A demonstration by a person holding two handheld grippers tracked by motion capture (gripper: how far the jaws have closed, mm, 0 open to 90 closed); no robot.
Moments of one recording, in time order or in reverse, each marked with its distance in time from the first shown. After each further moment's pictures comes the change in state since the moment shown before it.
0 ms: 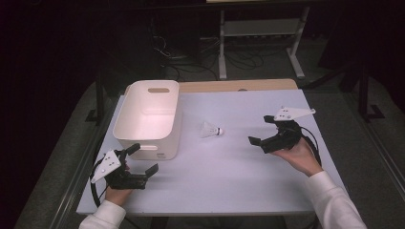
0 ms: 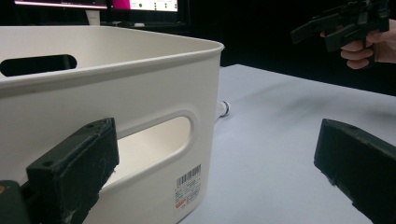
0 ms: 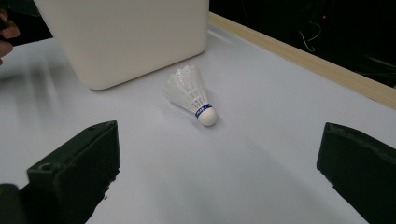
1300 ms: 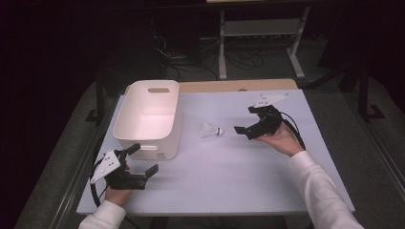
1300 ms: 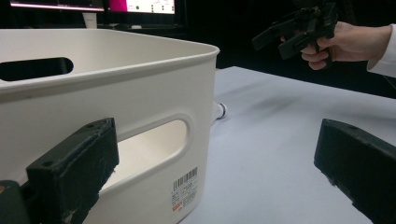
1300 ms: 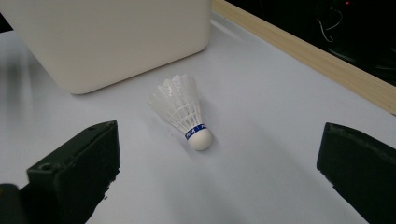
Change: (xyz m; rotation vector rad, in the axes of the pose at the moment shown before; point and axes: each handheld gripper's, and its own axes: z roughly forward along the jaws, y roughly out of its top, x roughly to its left) left arm 0.001 0.001 -0.002 0.004 -0.012 0.014; right arm -0.019 0.027 0.056 0.076 0.047 -0.026
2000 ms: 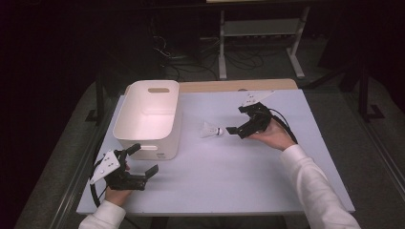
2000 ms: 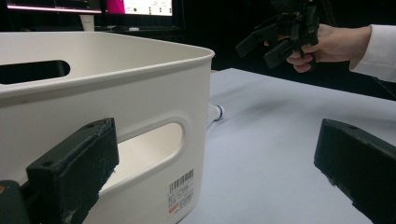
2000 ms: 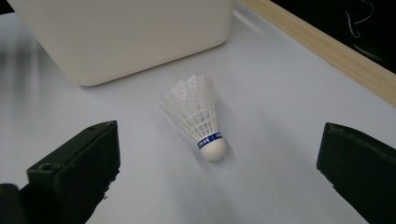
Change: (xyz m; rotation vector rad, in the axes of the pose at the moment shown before) left arm -0.001 0.001 -0.001 -0.007 -0.011 0.000; right arm 0.004 0.014 0.026 0.067 0.065 -0.050
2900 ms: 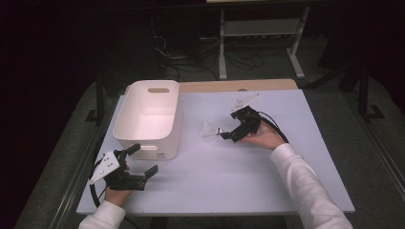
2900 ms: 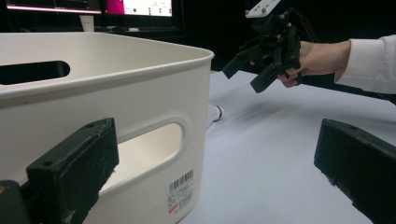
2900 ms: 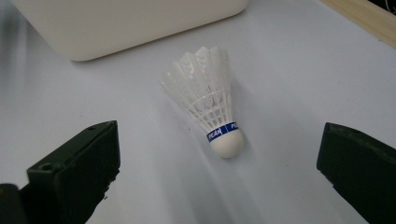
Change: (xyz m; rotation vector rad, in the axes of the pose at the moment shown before) left arm 0.000 0.000 -0.001 -0.007 0.001 -0.006; right arm -0.003 -0.009 0.039 0.088 0.059 0.005
